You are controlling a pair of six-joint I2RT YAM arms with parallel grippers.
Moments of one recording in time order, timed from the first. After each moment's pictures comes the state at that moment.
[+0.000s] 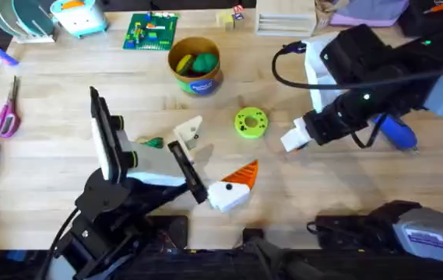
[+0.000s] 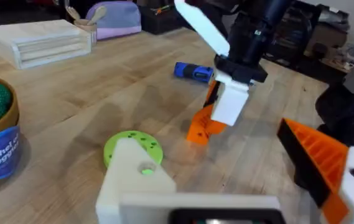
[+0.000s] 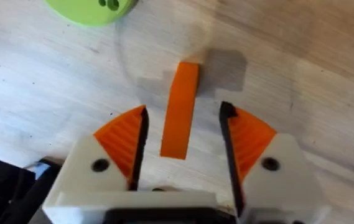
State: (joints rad) left arm -0.67 0.01 0.01 -0.05 0.38 -0.20; right arm 0.39 1.33 0.90 -1.02 -0.13 0.03
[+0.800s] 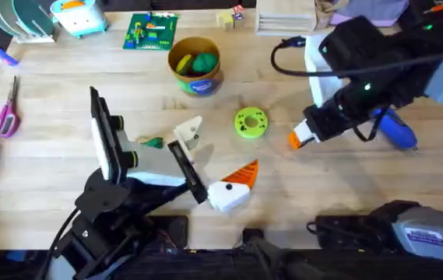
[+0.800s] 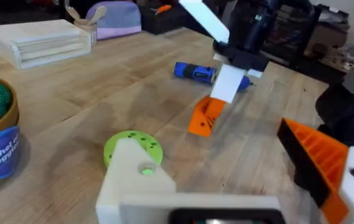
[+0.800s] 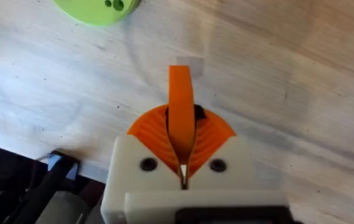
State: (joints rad) left arm -0.67 0.01 0.01 -0.05 0.38 -0.20; right arm 0.39 1.37 0.98 -1.09 -0.12 0.03
